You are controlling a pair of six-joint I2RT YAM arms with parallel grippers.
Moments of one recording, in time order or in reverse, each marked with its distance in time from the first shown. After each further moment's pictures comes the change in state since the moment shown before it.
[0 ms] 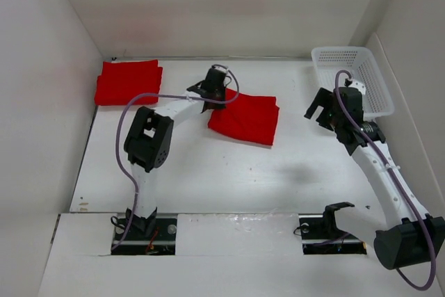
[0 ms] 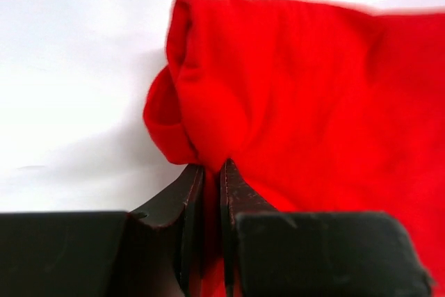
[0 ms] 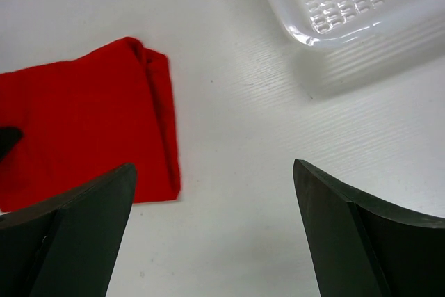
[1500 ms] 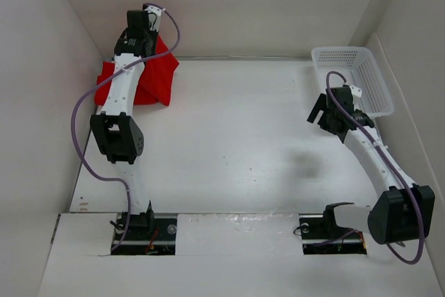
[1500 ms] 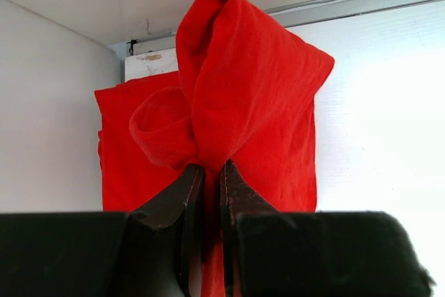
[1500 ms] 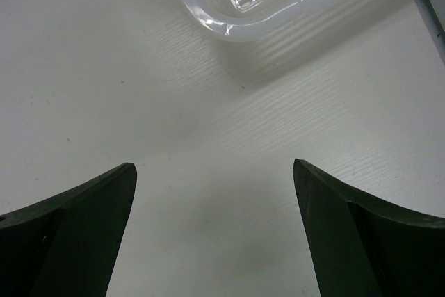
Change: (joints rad) left arm 0.484 -0.040 0.627 -0.385 -0.042 0.577; right arm -0.060 0.166 -0.022 -0.023 0.118 -0.019
